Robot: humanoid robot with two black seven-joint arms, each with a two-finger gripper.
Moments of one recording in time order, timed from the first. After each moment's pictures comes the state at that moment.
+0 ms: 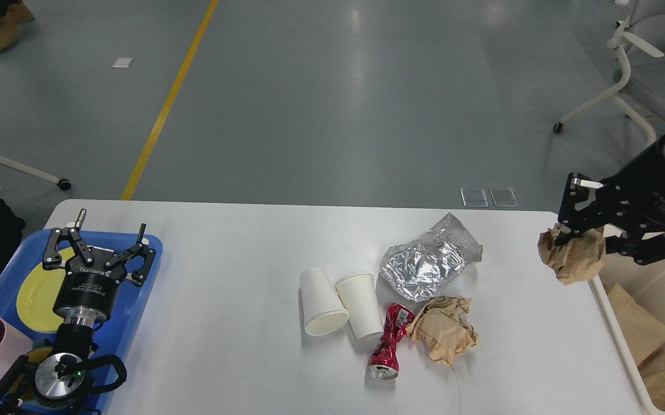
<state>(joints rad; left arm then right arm) -0.16 0.13 -1.49 -0.90 0.10 -0.55 -0.15 2.43 -0.36 -1.63 1.62 0.28 0.72 -0.06</state>
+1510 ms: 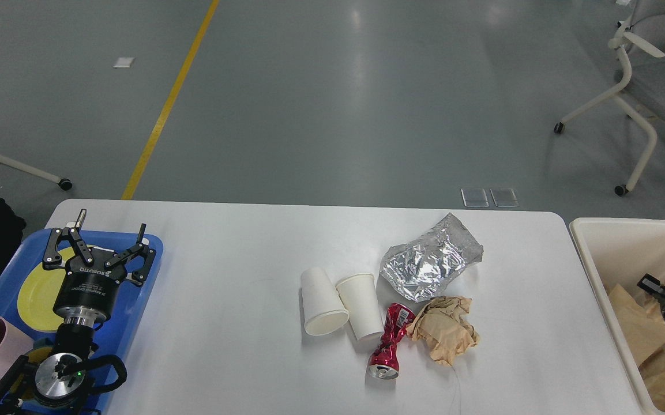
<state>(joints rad) -0.16 0.13 -1.49 -0.90 0.10 -0.55 -0.15 0.66 -0.38 -1.13 -0.04 0.29 0.18 -0.10</state>
